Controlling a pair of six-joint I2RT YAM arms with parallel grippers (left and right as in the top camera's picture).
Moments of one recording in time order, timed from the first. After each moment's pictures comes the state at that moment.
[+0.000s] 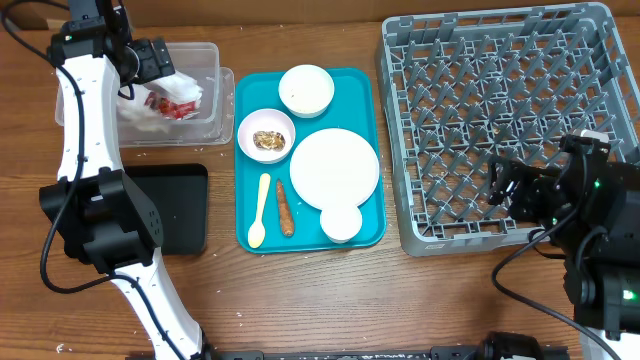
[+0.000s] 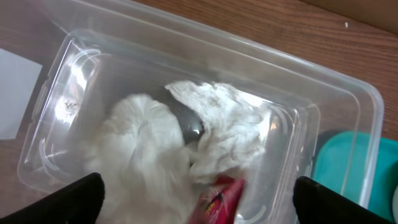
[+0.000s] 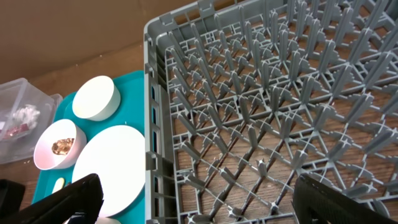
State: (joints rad) left arm 0.23 2.21 2.14 -0.97 0.02 -0.12; right arm -0.14 0.85 1.02 -0.81 -0.23 0.20
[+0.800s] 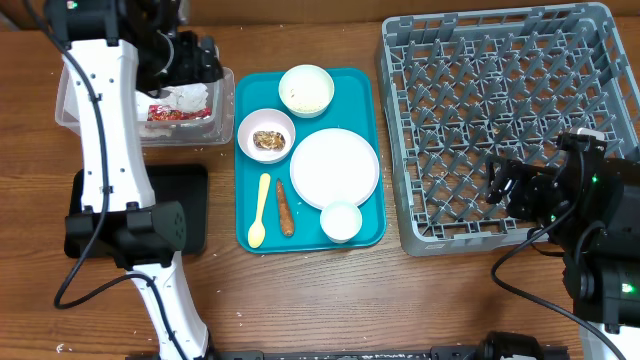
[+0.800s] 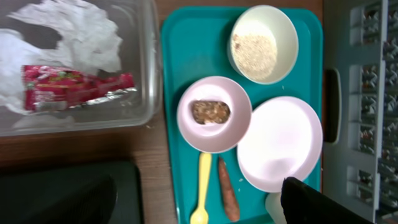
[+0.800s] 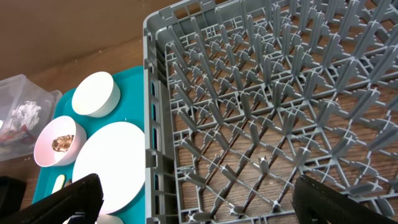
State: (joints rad) left arm 0.06 2.20 2.64 -1.69 0.27 -0.02; right arm -0.14 0.86 1.02 -0.82 -0.24 0.20
